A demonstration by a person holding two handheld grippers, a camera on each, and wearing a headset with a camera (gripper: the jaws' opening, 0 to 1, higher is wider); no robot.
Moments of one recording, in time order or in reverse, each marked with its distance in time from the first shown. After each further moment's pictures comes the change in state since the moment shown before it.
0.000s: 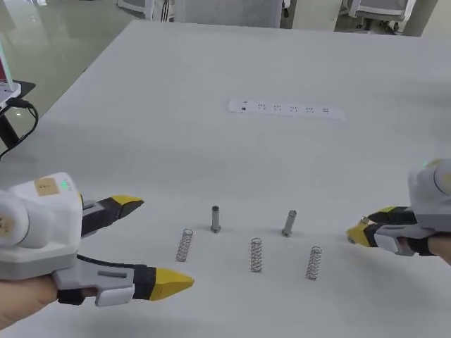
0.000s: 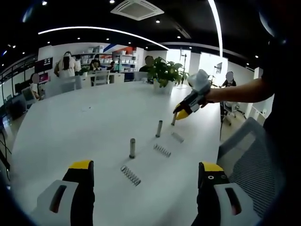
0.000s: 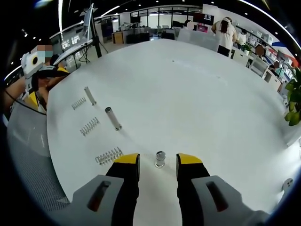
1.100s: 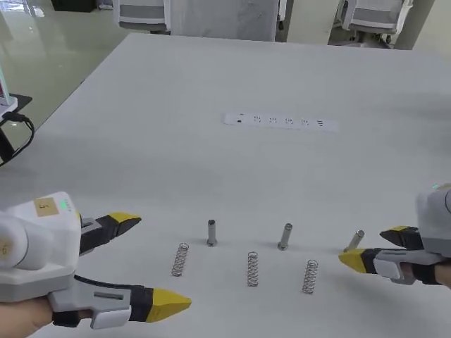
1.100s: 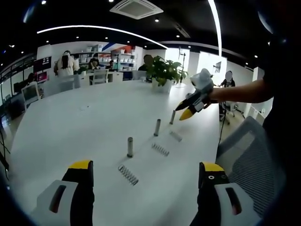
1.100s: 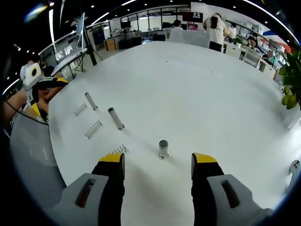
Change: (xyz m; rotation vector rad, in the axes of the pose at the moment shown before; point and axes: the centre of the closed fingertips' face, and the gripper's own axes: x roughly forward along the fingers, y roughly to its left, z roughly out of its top) left arm 0.002 -0.001 -0.003 0.000 0.010 -0.014; right arm -0.012 0.001 -0.010 0.108 -0.022 -0.015
